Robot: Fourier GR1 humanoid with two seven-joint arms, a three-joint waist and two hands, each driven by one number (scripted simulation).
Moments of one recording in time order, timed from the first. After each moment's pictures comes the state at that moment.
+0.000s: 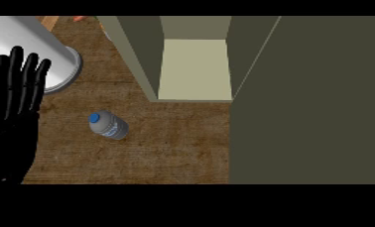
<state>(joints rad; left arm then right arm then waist) -0.02 0.14 0.01 -2.10 0.02 0.00 -0.02 0.03 -0.12 0.02 -2.10 0.02 -0.02 0.00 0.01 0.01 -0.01</state>
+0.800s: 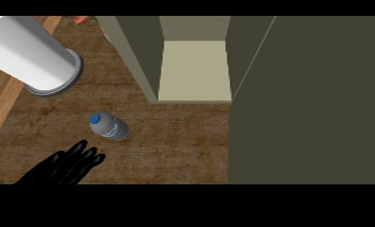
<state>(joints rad) 0.30 0.37 -0.13 -2.28 0.66 -0.48 0.16 0.28 -0.12 0.08 -2.34 -0.23 0.09 0.16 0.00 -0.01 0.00</state>
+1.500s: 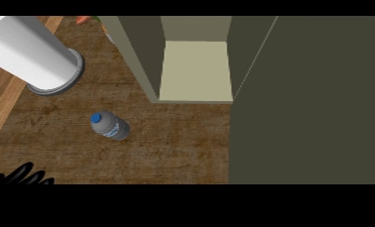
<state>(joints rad) 0.51 0.54 0.11 -2.33 0.92 -0.59 0.21 0.41 -0.15 0.00 -2.41 -0.27 0.17 0.18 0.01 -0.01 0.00</state>
